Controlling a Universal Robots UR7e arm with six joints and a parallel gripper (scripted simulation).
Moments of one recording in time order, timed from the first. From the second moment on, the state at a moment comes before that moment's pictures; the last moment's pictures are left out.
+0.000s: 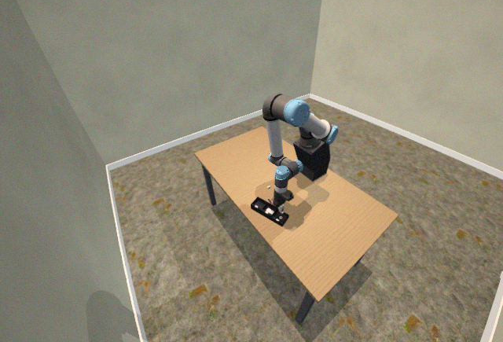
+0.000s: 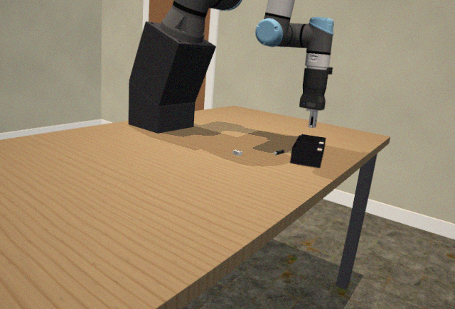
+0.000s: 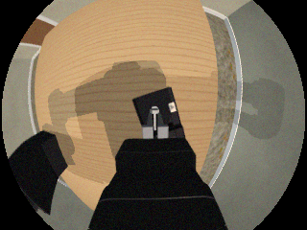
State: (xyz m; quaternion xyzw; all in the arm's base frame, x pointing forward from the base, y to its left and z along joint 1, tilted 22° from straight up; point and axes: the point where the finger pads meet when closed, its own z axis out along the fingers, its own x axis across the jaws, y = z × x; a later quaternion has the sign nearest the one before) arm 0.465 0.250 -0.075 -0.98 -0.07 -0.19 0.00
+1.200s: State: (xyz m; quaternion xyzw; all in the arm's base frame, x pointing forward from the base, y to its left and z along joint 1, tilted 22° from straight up) arm 0.468 0.251 -0.086 -0.96 -0.21 -0.19 -0.02
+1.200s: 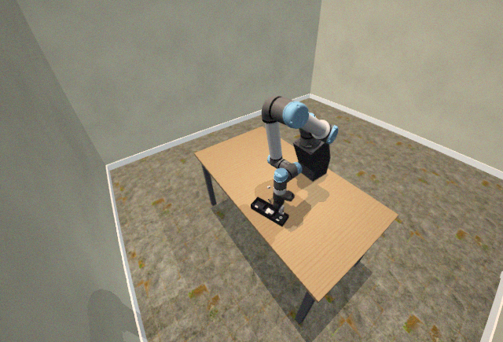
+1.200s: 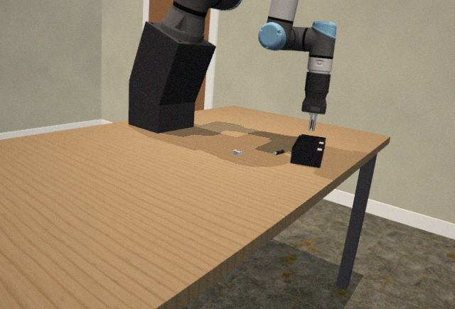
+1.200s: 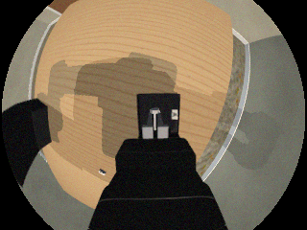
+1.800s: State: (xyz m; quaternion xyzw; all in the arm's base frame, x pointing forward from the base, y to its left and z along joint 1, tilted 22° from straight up) arm 0.479 0.252 -0.115 -0.96 -0.21 -0.18 -0.02
